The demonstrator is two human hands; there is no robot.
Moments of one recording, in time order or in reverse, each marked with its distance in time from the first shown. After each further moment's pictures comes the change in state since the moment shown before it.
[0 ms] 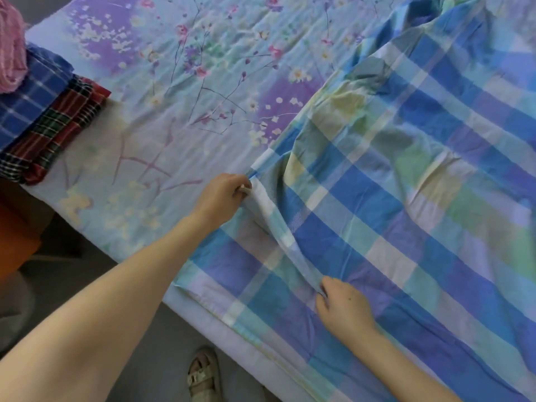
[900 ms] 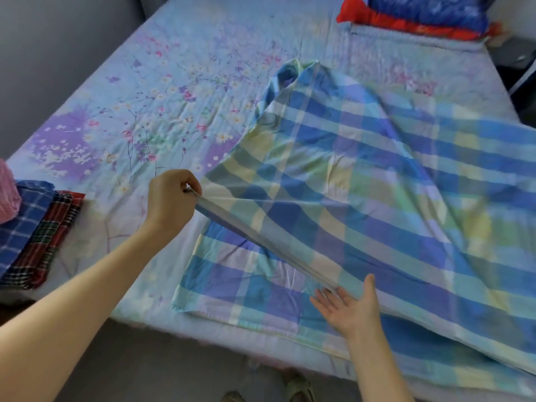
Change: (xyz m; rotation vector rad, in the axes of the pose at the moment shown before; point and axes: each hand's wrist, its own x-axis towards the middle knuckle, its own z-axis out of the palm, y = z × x) left_hand -0.057 0.145 -0.161 -0.095 0.198 0.077; right_hand -0.117 -0.035 -0.057 2.444 0.479 1.133
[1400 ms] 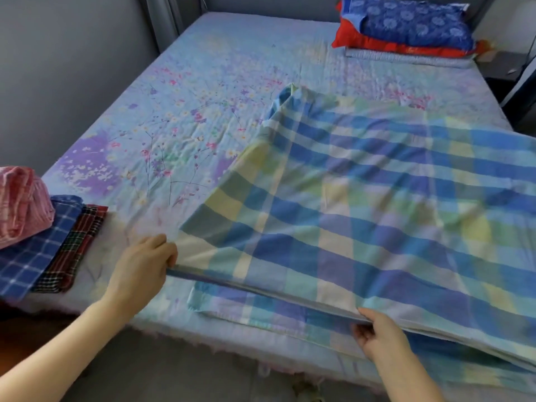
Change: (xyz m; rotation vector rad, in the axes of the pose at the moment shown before) left_hand -0.082 -0.082 -0.063 0.504 -0.161 0.568; right_hand -0.016 -0.003 -0.050 -0.140 0.199 -0.118
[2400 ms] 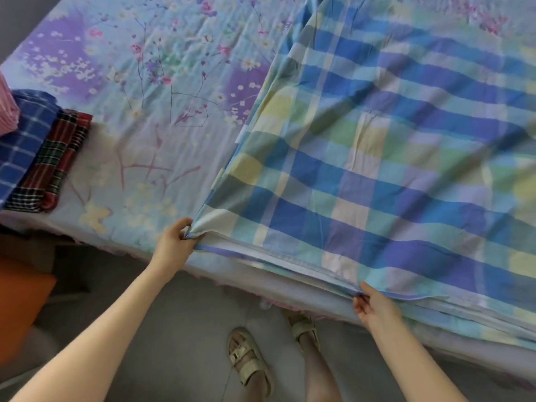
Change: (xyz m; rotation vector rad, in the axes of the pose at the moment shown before) left_hand -0.070 -0.013 0.158 -0.854 -0.196 -0.890; right_hand 0.092 0.076 -0.021 -0.202 0.151 -0.014
